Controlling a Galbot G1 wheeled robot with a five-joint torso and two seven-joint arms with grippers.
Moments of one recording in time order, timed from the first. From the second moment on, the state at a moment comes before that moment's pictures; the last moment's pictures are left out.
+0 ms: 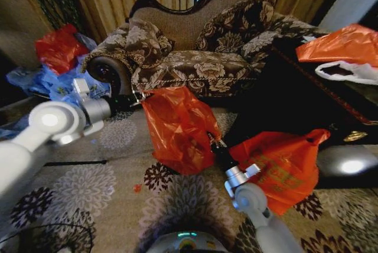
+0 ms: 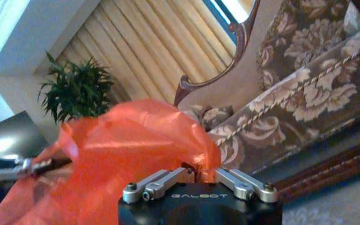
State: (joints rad) left arm 0.75 -0.43 -0.44 -2.16 -2.06 0.48 -0.36; right arm -1.25 1.17 0.26 2.10 0.91 0.04 -0.05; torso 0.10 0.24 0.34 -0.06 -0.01
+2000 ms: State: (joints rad) left arm 1.32 -0.70 -0.87 -2.28 -2.34 0.56 -0.81; right arm -1.06 1.07 0.04 2.07 1.20 -0.22 0.21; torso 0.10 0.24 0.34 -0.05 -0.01
